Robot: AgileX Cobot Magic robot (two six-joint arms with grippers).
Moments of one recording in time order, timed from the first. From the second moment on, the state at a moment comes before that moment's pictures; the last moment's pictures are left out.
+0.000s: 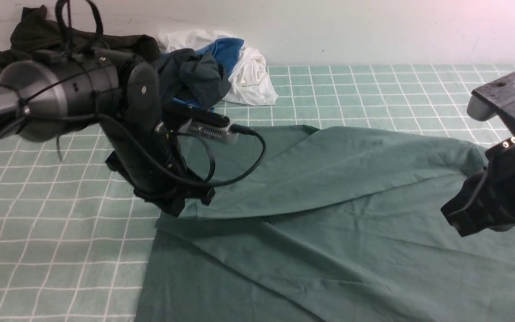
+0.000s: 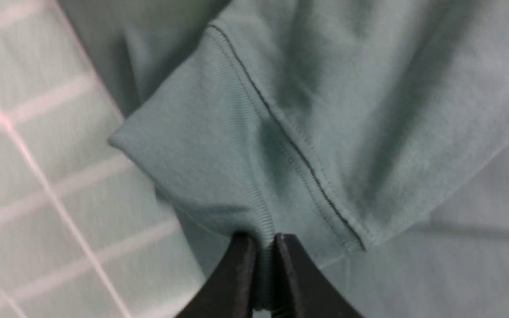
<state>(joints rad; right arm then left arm) 0.31 1.22 -1.04 0.20 1.08 -0.27 -0.37 1.77 -1.28 -0.06 0.90 0.08</state>
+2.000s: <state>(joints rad) 0.43 0.97 -0.84 0.22 1.25 -0.19 -0.75 1.61 -0.77 0.09 0.85 0.35</state>
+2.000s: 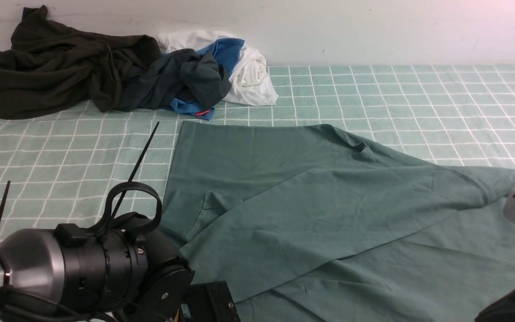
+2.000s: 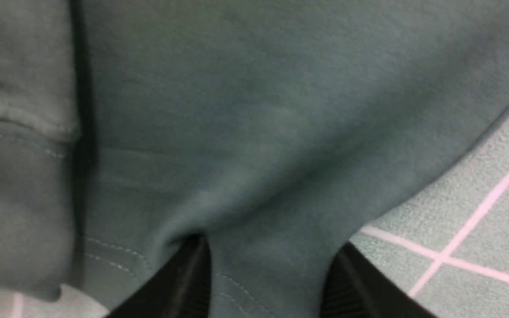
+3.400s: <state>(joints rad) 0.52 1.25 -0.58 0.02 0.98 -0.67 -0.57 1.37 -0.68 0.00 1.04 0.31</state>
